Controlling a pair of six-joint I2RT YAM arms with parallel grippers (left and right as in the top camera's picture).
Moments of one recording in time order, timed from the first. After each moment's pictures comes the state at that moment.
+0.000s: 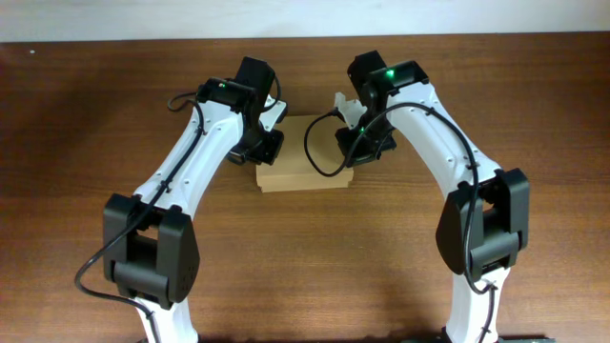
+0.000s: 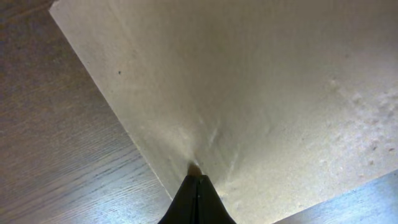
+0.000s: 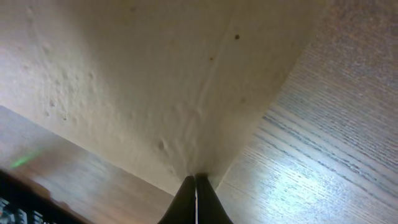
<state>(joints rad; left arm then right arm) -0.33 1.98 1.69 -1.13 0.07 0.06 0.34 2.11 1.86 -1.31 -0.29 -0.06</state>
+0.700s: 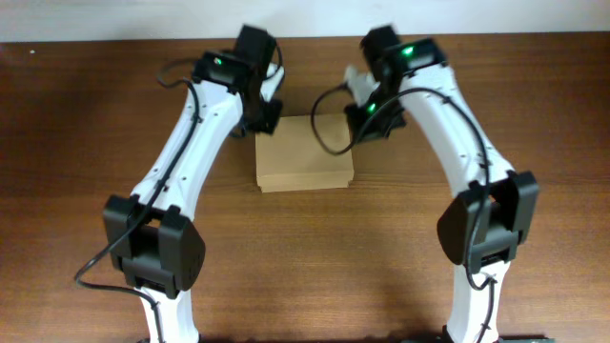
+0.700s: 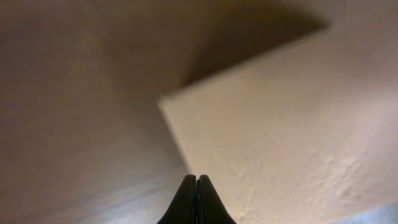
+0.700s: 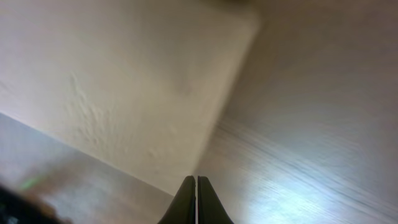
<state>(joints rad) -0.33 2.04 2.02 -1.22 -0.05 0.03 0.27 2.15 2.13 -1.42 -0.26 -0.06</state>
